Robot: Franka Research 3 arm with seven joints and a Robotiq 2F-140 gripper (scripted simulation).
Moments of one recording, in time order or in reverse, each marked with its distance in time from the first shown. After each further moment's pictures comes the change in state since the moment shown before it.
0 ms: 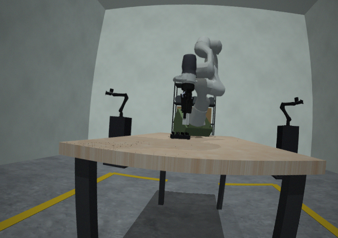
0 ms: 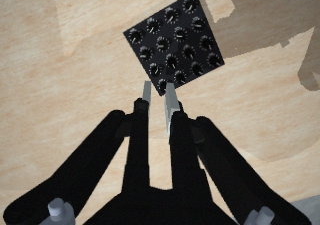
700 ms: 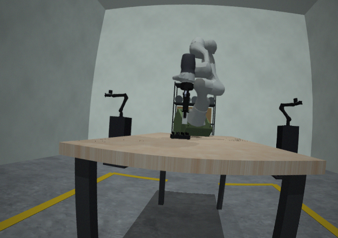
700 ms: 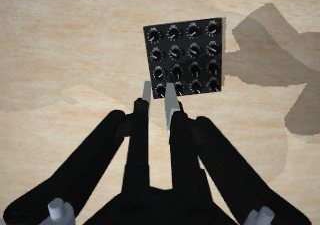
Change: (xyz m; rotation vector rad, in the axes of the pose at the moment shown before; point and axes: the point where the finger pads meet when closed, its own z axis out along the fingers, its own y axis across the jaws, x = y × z) arm 0.005 -0.004 -0.004 0.003 -0.002 -0.378
